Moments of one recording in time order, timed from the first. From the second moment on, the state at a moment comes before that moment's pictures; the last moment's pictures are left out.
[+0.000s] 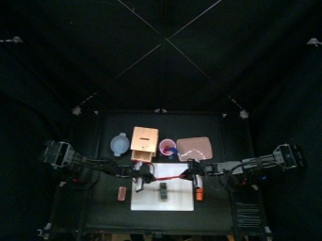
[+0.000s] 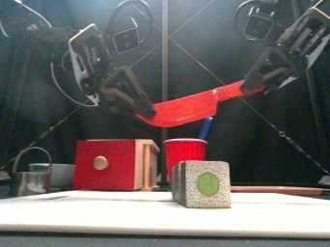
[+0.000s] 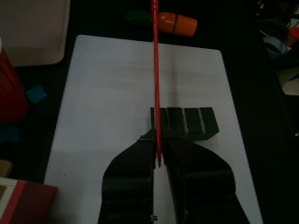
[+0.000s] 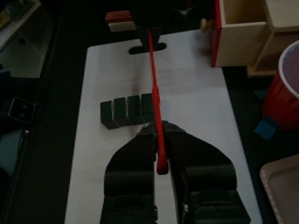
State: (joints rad) left arm -0.13 -0.05 0.79 -0.22 -0.20 0.03; right arm 0.08 -0.49 1.01 0.15 -0.03 0.04
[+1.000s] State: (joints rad) left arm -0.20 0.03 0.76 -0.22 -0.20 0.02; right arm 0.12 -0.32 0.95 0.26 0.16 0.04
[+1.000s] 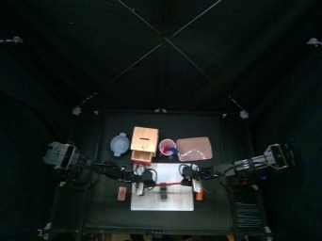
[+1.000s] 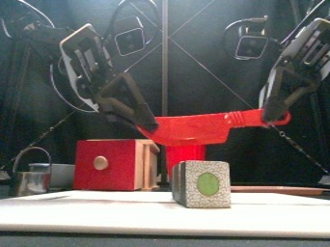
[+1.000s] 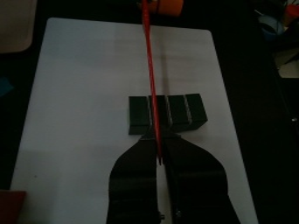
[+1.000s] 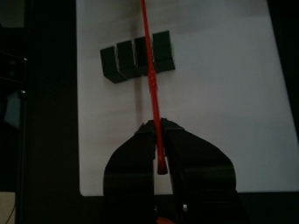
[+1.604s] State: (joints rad) left arm -0.20 0.06 0.76 -0.22 -0.15 0.02; right arm 0.12 -0.25 0.92 0.26 0.16 0.04
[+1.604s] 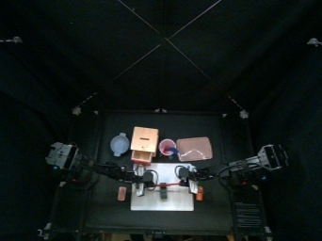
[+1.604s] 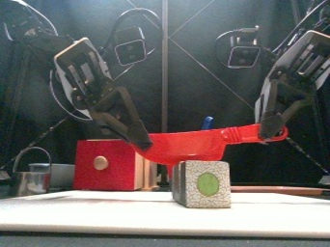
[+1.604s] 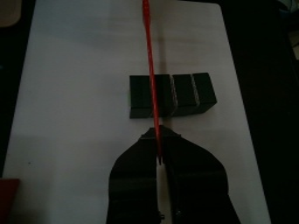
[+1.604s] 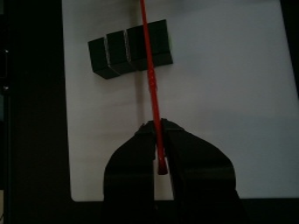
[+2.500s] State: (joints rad) left arm -0.16 0.14 0.74 -0.17 -0.15 0.03; right arm 0.12 -0.12 0.91 0.21 0.15 0.04
